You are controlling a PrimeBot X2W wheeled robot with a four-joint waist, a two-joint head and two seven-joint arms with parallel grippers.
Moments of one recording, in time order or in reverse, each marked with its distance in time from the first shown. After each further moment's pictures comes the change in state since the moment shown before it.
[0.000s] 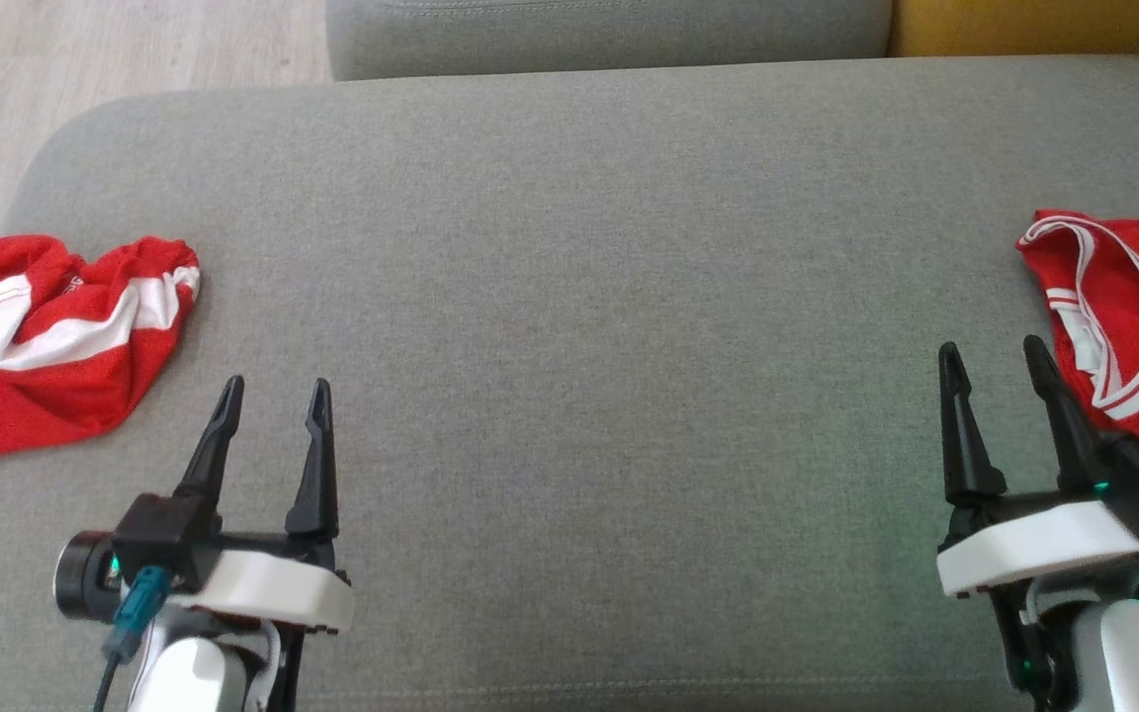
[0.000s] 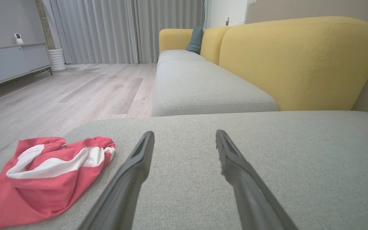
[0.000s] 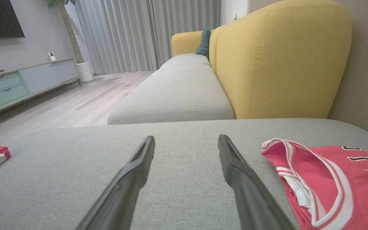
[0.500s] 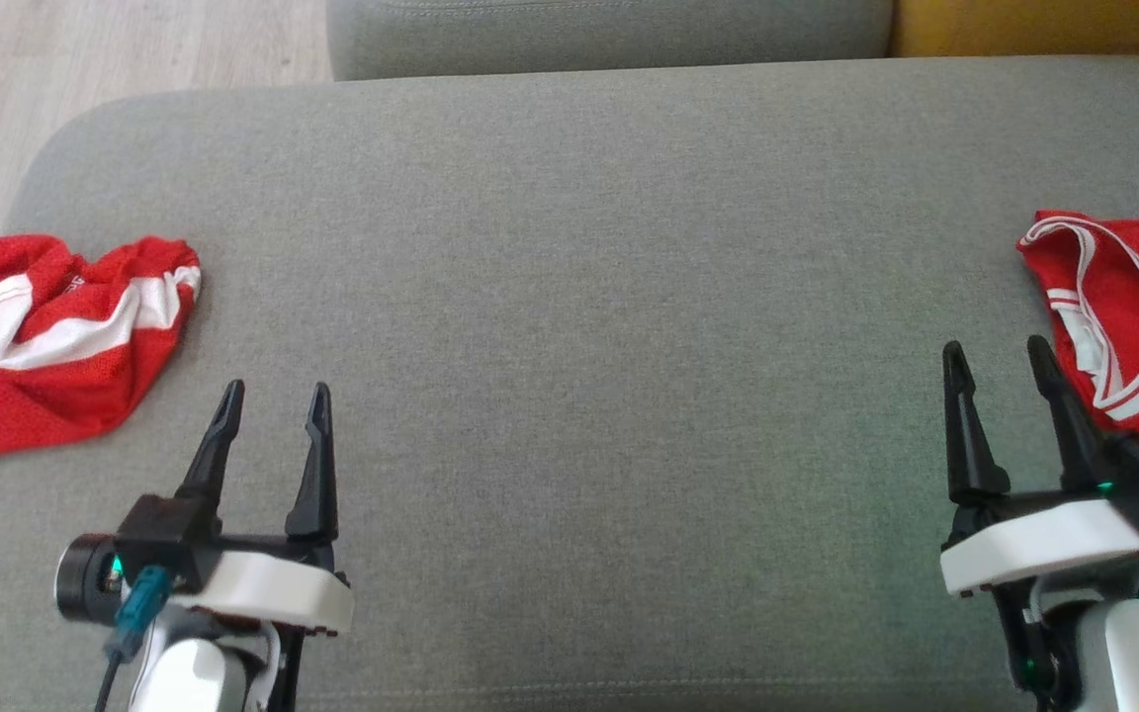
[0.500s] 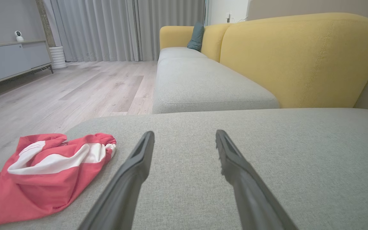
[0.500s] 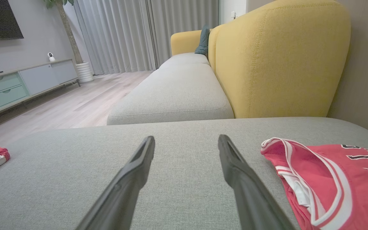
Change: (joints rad) left arm 0.000 0.000 0.000 0.014 0.000 0.000 0.000; right arm 0.000 0.000 -0.005 -0.004 0.009 0.000 0.009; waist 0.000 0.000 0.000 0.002
